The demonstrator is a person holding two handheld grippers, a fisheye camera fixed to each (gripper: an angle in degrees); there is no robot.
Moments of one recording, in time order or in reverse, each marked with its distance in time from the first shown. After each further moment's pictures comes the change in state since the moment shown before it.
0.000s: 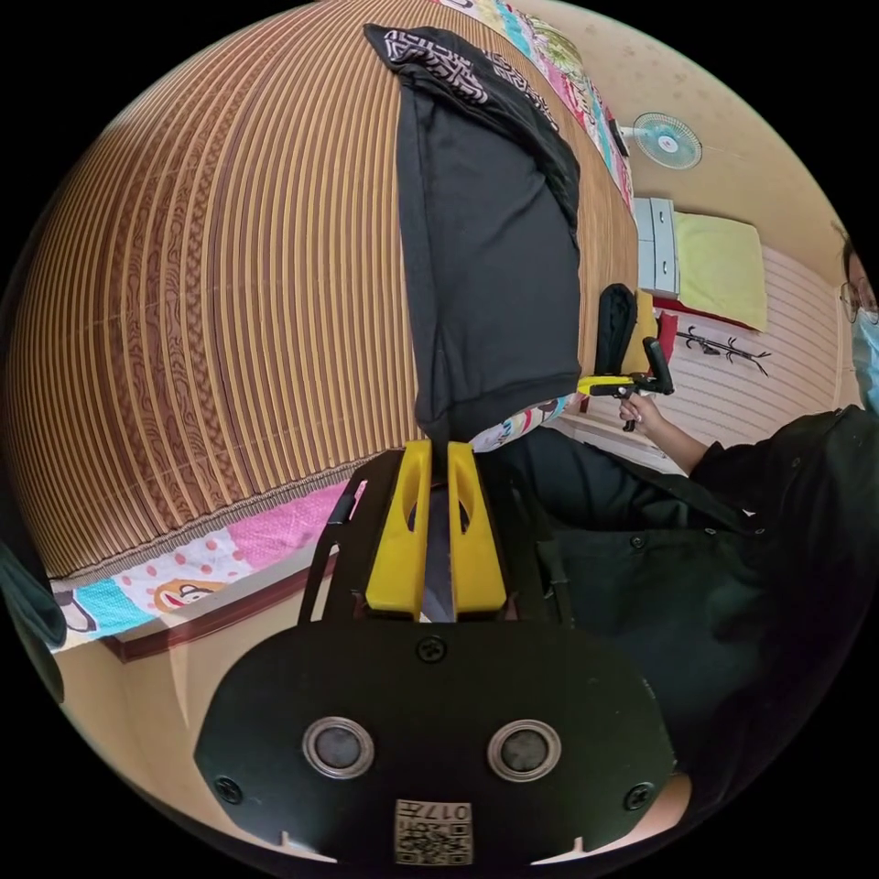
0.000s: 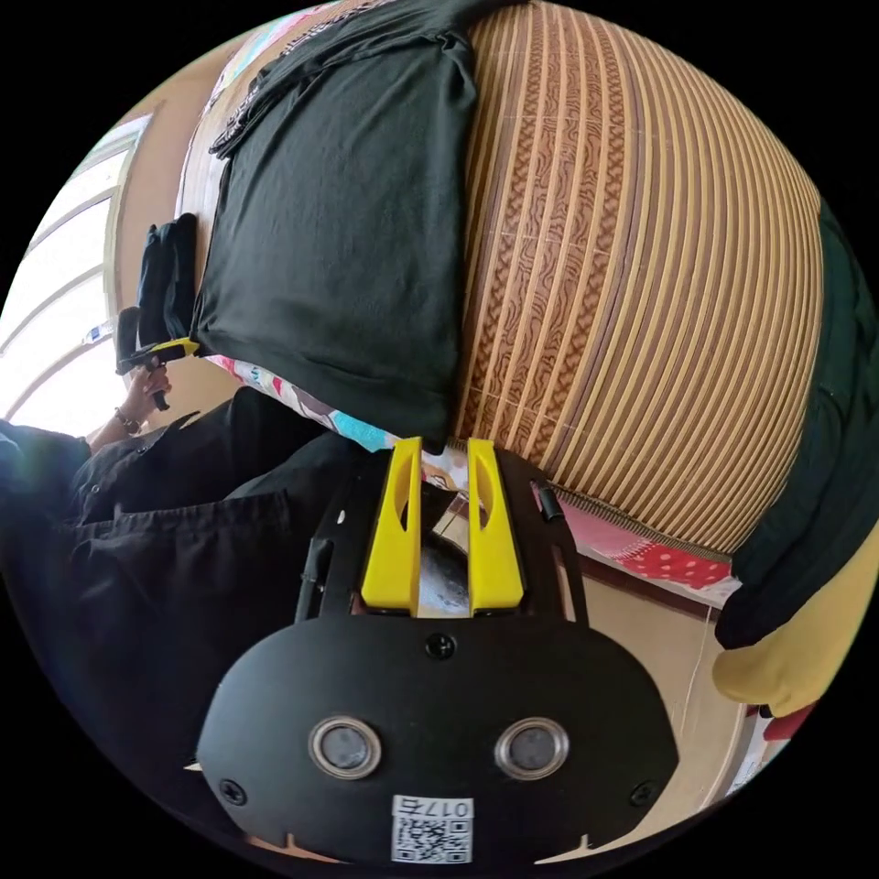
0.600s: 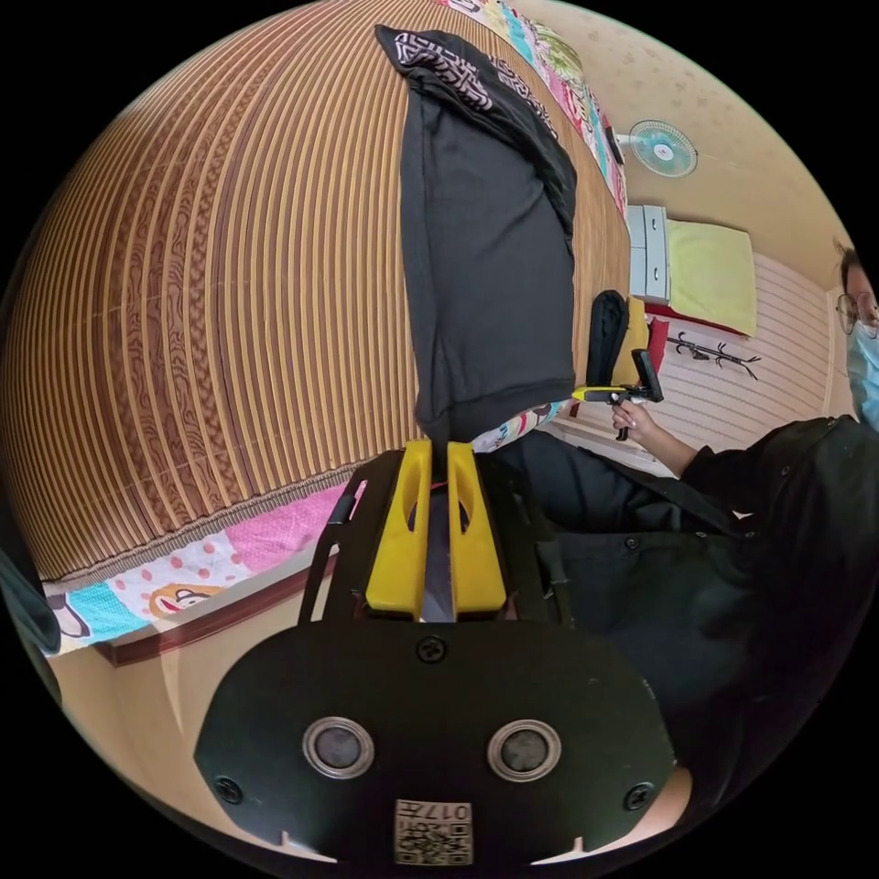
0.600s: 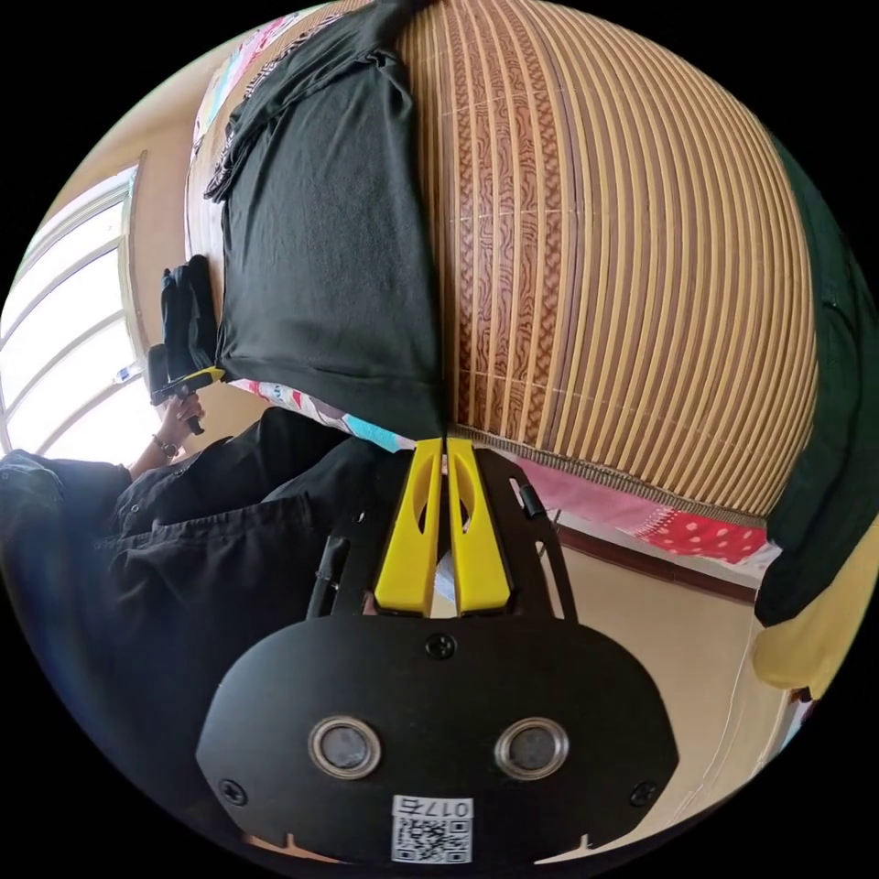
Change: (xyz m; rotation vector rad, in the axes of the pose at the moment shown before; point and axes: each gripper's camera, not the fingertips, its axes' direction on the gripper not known) left arm -0.003 0.044 -0.074 0.012 0.059 0.004; right arm 0.036 0.035 -0.012 0.018 -0.092 0.068
